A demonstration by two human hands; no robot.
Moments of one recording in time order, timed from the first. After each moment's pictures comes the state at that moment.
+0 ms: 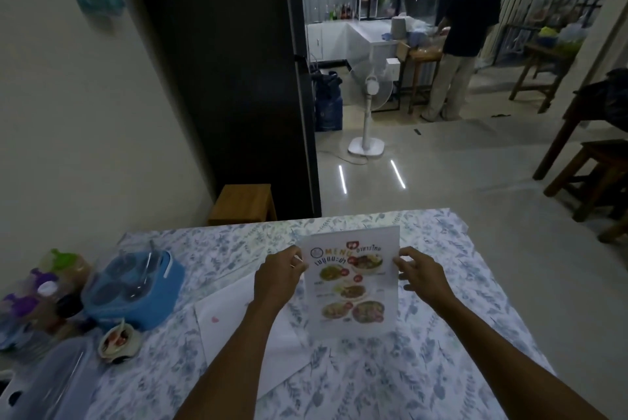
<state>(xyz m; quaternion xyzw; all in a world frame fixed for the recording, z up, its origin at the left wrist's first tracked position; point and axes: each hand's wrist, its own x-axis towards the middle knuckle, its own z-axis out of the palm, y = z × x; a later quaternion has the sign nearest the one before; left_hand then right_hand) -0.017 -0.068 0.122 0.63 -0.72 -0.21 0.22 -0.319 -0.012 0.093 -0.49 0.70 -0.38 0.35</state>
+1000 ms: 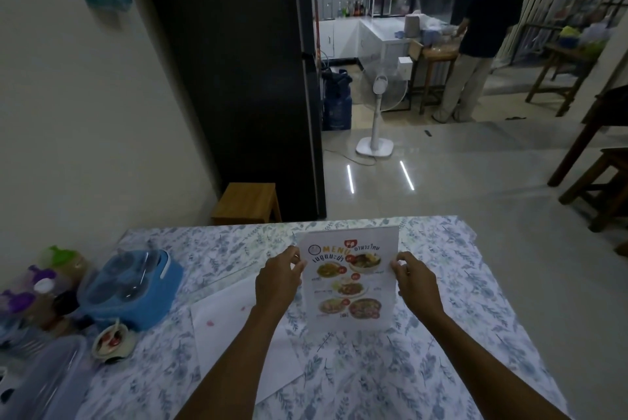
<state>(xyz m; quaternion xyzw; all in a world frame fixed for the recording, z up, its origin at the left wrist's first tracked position) -0.035 -0.081 0.112 0.65 -0.69 -0.21 0.25 -0.311 -0.037 0.072 -0.52 0.74 -0.37 0.22</state>
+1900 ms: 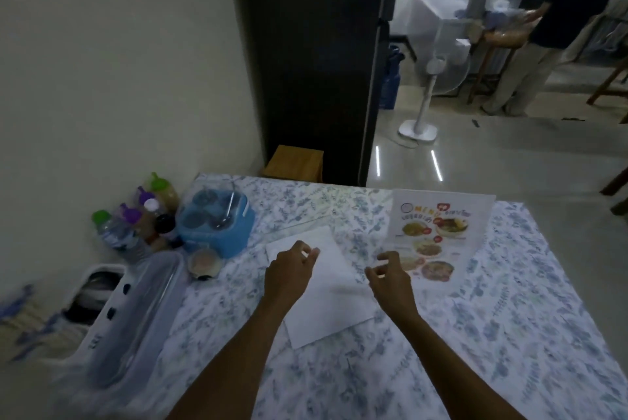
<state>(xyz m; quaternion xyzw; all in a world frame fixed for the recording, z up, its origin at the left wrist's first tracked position) 0.138 0.001 0.083 0.70 -0.64 -0.23 0.24 -0.078 0.024 0.058 -0.54 0.71 -0.32 0.33</state>
